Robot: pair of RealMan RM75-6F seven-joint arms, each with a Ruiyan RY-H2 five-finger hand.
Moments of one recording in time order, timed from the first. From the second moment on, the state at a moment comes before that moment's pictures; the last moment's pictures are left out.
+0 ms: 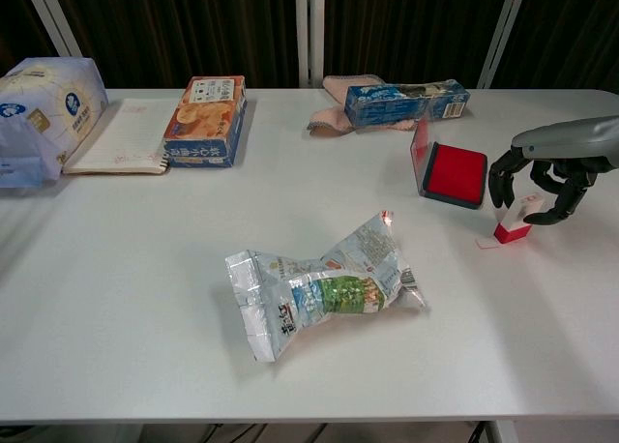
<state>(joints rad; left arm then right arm) -0.17 -1.18 -0.03 -1.48 1.51 1.41 -0.04 0.80 -1.29 0.02 -1.39 -1.20 0.53 -0.03</state>
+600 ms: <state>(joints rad) -0.17 -1.17 -0.03 -1.49 1.51 1.41 -0.04 0.75 -1.15 0.00 -1.54 -1.30 0.68 -0.07</state>
